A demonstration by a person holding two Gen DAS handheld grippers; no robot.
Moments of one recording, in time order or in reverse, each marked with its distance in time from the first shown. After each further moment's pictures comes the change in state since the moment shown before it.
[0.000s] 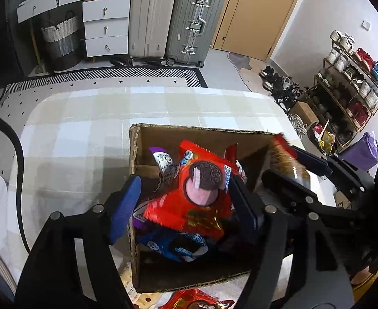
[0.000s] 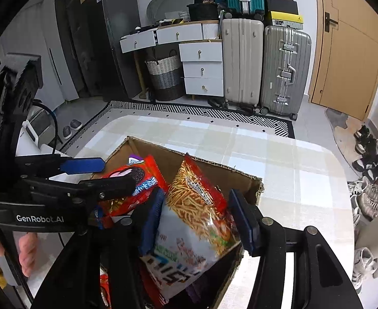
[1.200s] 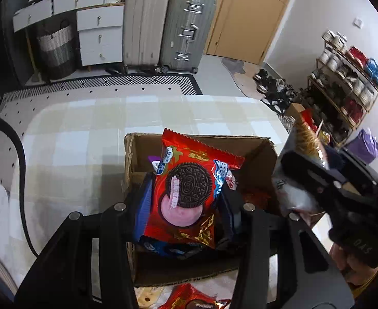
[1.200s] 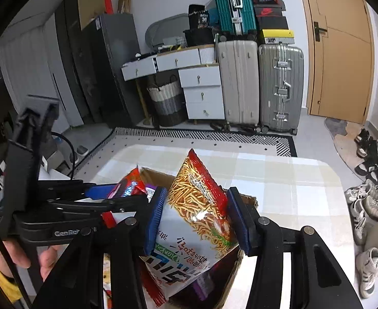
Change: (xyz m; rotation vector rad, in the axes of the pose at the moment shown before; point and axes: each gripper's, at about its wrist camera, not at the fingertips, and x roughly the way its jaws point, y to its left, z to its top) left arm -0.025 -0.014 0.005 0.026 -0.034 -0.017; right arm -0.038 -0.004 0.009 0.069 -0.130 0.041
